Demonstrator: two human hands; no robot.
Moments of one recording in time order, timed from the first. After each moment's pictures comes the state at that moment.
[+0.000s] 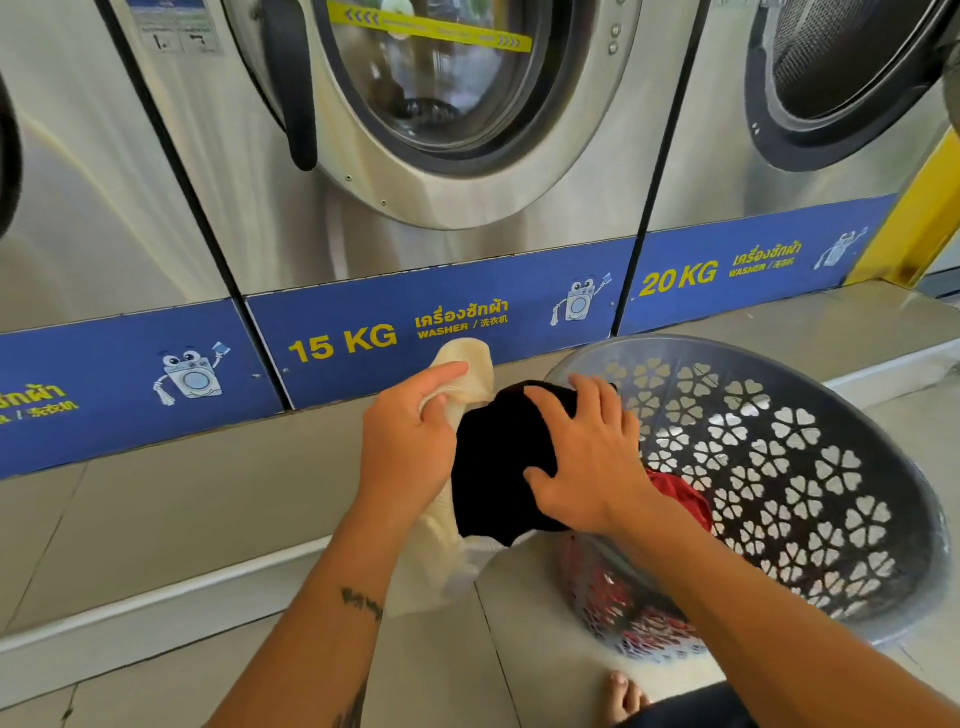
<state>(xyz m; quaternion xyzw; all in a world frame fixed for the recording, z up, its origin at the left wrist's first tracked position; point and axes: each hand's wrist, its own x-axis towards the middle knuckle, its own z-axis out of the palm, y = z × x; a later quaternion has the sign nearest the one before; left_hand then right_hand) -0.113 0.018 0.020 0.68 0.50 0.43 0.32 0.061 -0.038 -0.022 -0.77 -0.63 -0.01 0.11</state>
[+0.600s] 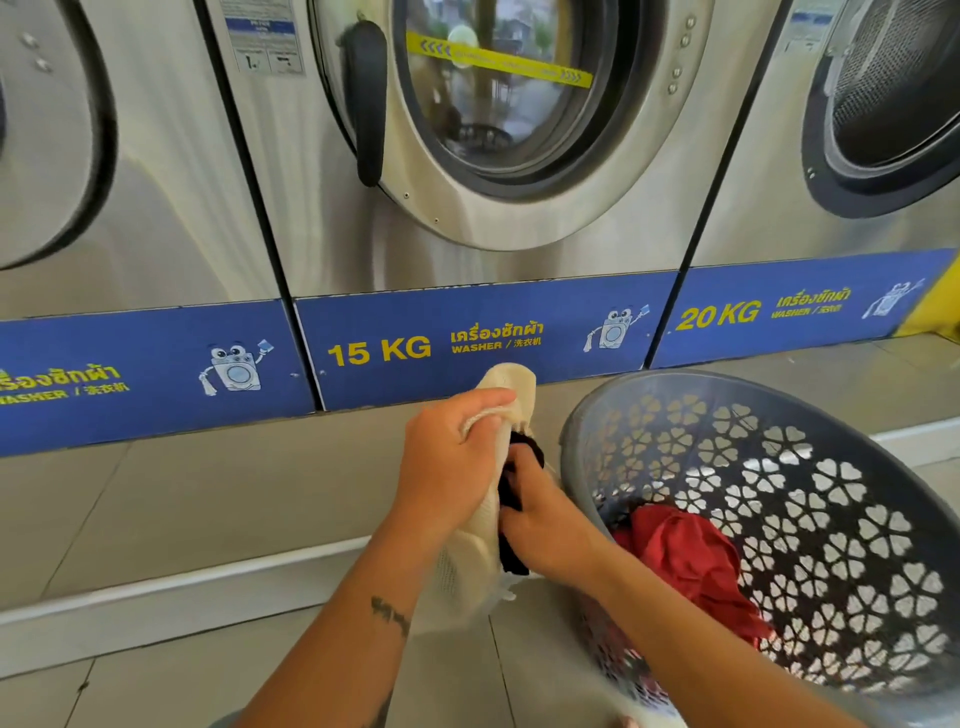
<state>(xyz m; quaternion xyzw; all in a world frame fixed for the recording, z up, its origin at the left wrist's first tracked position) -0.114 0.021 0.015 0.69 0.45 0.45 0.35 0.003 -0.022 -0.038 -0.62 -0.59 0.38 0.35</state>
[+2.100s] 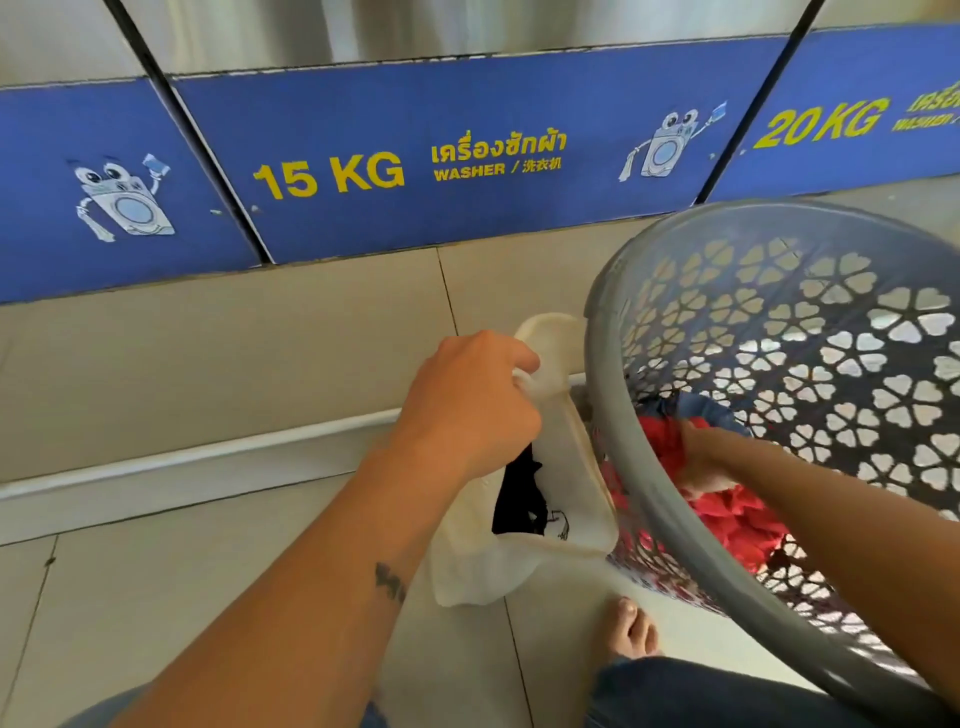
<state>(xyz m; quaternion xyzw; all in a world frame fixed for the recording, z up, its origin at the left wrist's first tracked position) -0.073 0.038 -0.038 0.76 0.56 0.09 0.32 0.230 0.011 -0.237 -0.79 -0.48 0.25 -0.30</state>
